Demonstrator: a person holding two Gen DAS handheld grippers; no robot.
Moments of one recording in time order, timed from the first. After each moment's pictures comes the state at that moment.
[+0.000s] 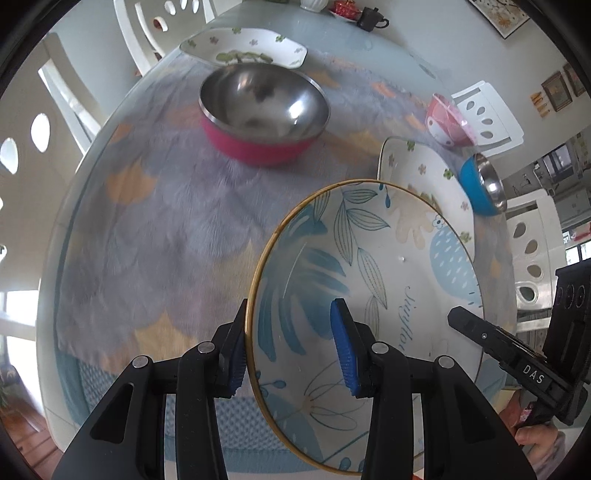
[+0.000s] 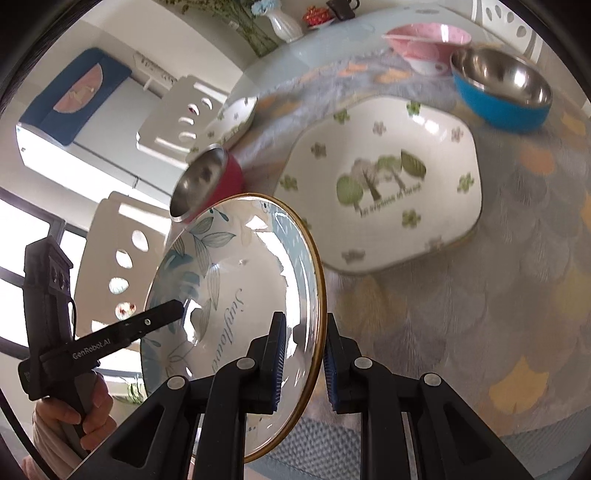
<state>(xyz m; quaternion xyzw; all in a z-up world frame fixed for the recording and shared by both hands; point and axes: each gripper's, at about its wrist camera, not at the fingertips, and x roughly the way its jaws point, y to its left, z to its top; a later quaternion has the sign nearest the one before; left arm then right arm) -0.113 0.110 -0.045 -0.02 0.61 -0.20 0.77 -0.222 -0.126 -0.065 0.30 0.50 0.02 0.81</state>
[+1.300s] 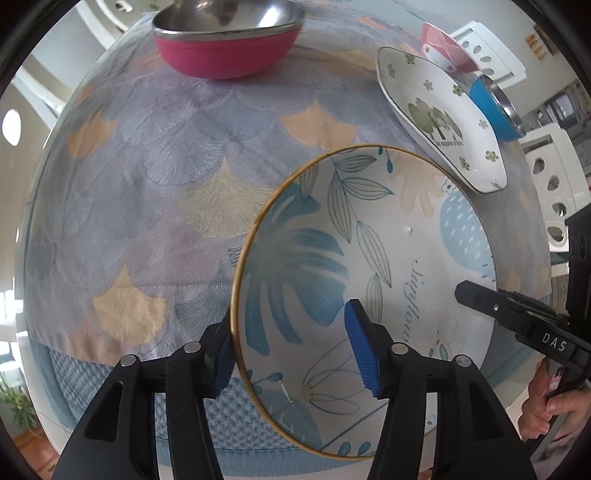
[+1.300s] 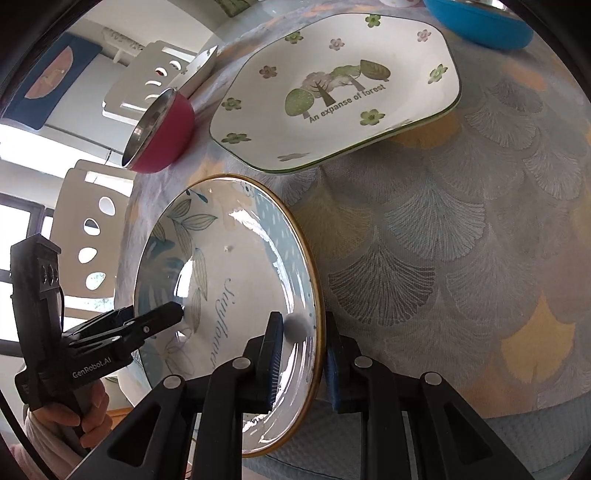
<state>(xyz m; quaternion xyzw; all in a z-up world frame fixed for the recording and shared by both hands) -0.134 0.086 -0.101 0.06 0.64 -0.22 0.74 -0.239 -0.128 -0.121 0.30 0.56 0.02 0.77</state>
